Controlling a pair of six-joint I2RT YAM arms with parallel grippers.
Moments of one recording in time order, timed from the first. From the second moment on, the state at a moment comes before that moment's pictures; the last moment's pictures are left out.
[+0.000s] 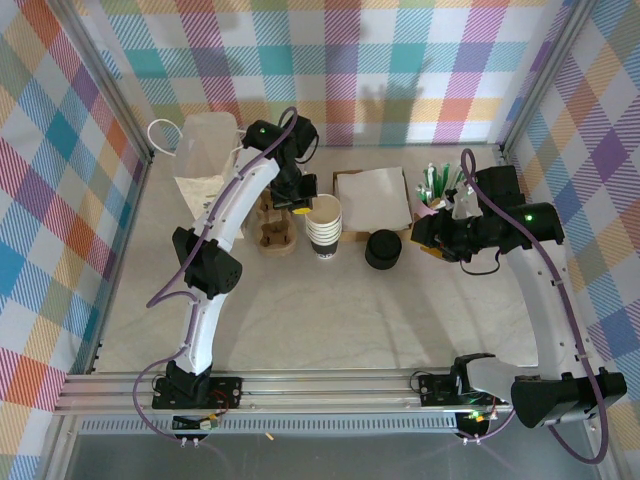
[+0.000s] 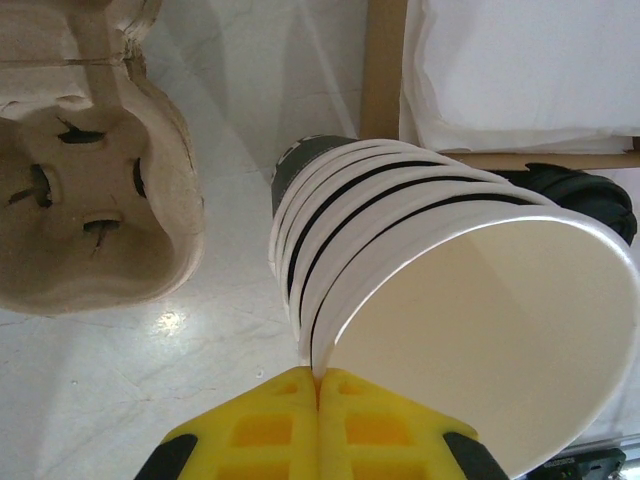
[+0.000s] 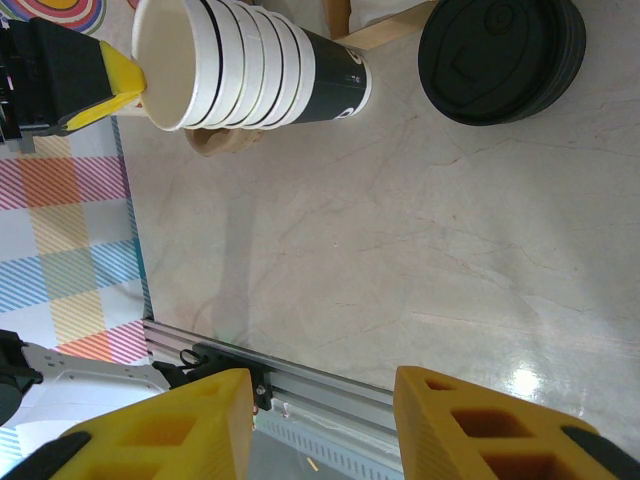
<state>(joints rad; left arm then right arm) -0.51 2.23 2.53 -1.65 0.16 -0.60 0.14 1.17 1.42 -1.31 -0.58 0.49</state>
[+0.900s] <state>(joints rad) -0.48 2.23 2.53 -1.65 0.22 -0.65 0.14 1.17 1.42 -1.31 -0.59 0.49</state>
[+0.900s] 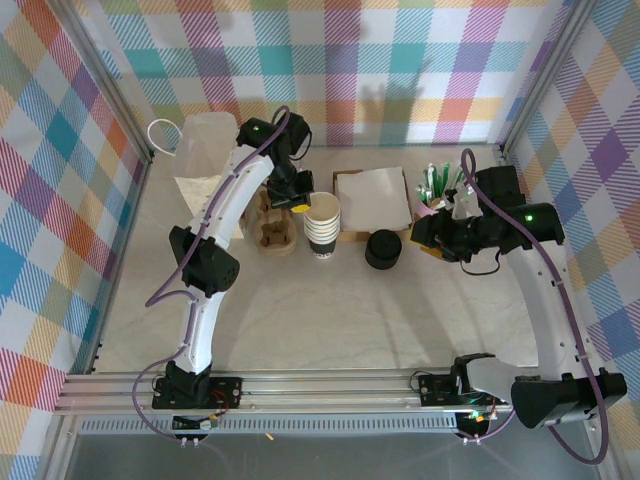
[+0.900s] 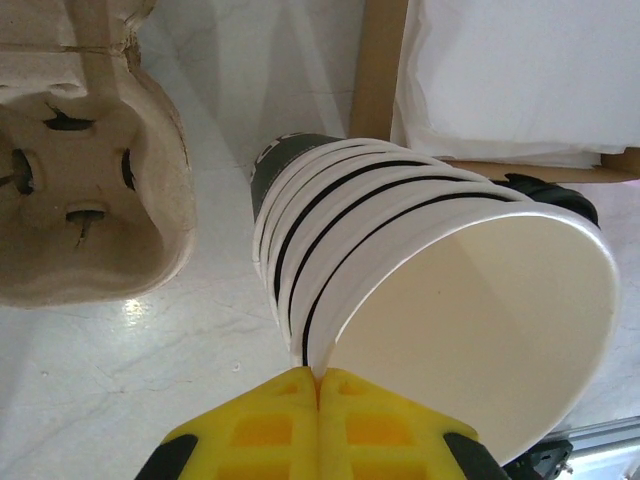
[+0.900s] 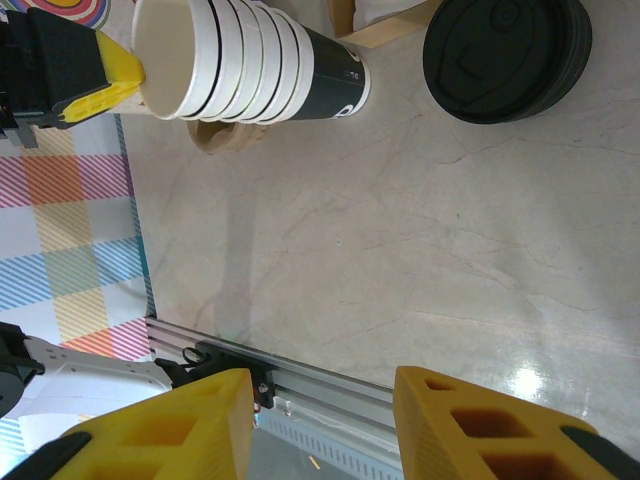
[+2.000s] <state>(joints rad) -0.46 2.15 2.56 -1.63 0.27 -0.71 0.14 1.16 1.42 -1.30 -0.59 0.49</state>
